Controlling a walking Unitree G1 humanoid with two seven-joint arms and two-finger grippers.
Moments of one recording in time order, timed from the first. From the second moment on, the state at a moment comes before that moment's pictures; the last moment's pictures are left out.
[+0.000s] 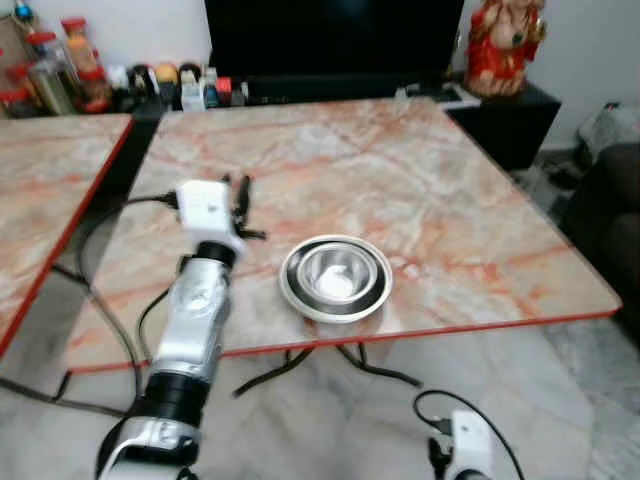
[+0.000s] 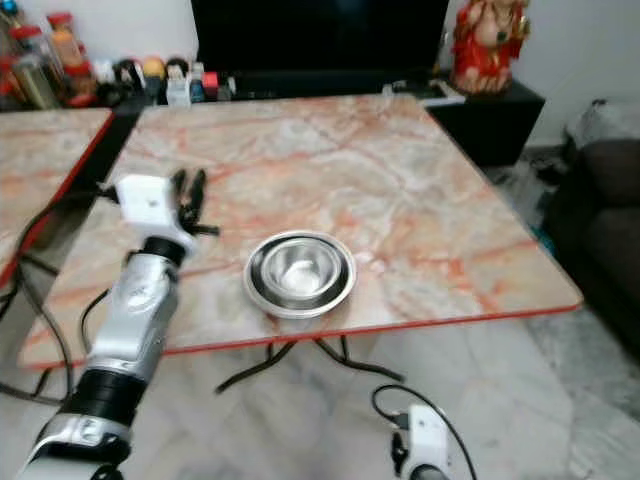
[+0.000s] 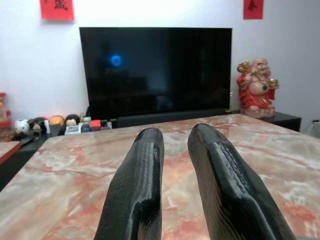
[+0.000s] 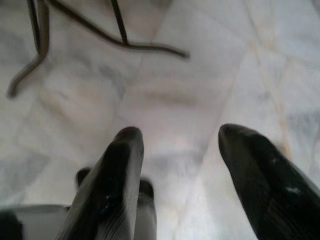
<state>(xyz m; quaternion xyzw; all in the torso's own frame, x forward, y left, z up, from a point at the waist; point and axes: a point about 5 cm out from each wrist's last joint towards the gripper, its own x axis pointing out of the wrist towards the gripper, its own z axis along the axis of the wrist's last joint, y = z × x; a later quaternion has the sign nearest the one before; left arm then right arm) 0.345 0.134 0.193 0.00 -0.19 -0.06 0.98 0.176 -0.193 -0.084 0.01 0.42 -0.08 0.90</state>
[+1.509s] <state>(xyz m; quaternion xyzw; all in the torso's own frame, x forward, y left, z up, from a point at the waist) 0.329 0.168 0.170 0.02 -0.15 -0.03 0.99 0.177 -0.190 -0.084 0.02 0.42 -0.08 0.90</state>
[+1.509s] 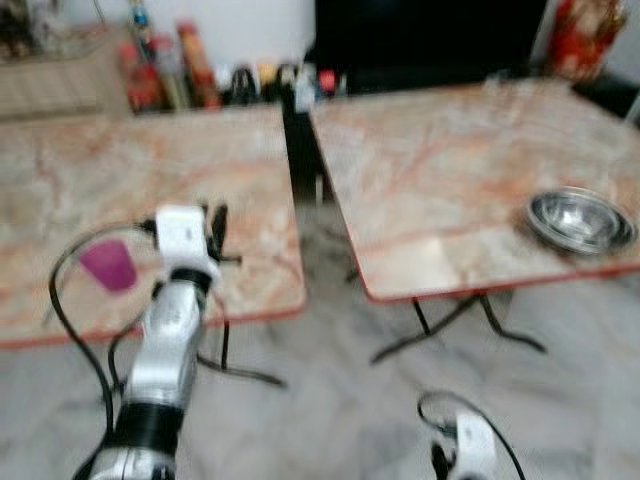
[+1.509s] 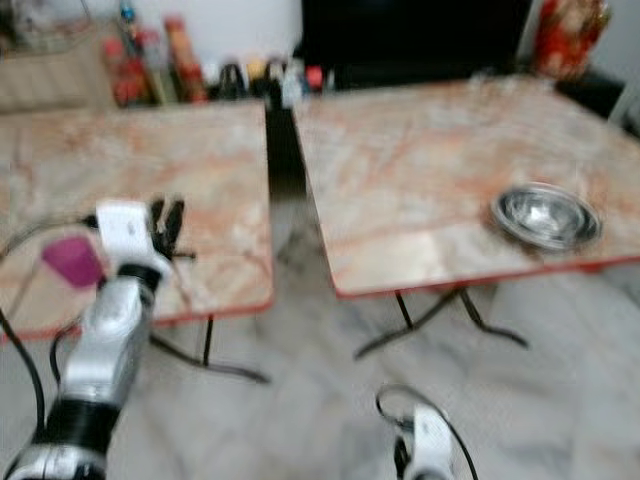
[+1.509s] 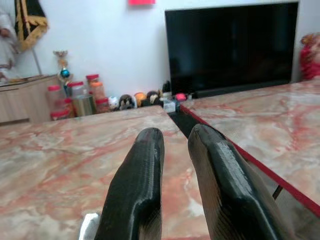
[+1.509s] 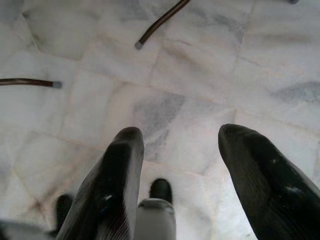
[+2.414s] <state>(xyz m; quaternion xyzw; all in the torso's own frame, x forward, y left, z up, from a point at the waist) 0.305 0.236 0.132 0.07 -0.09 0.08 0.99 0.179 -0.181 -0.084 0.03 0.42 -0.07 0.90</state>
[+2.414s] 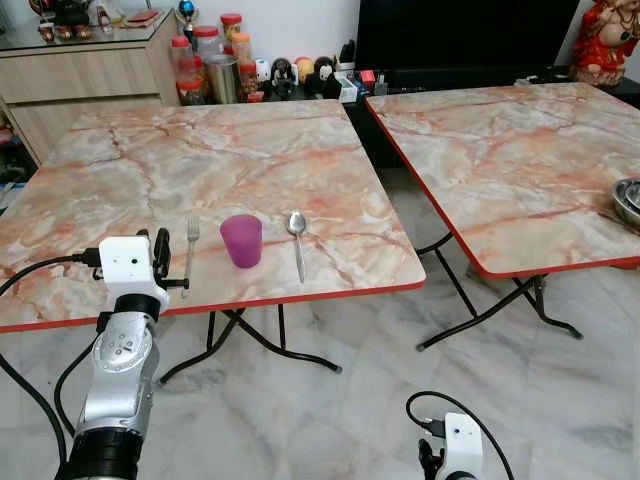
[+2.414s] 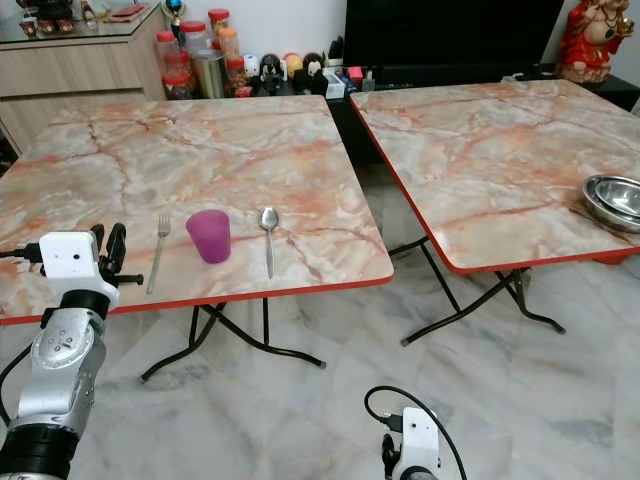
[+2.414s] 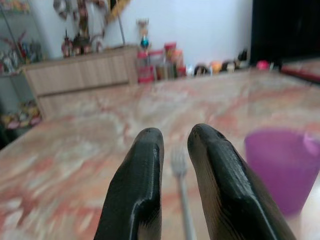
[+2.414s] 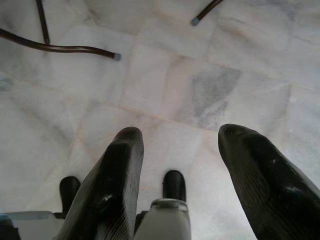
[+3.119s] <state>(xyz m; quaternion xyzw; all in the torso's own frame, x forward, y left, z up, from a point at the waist) 0.247 0.271 0.007 0.06 0.18 0.14 0.97 0.178 -0.181 -0.085 0.03 0.42 -0.07 0.90</state>
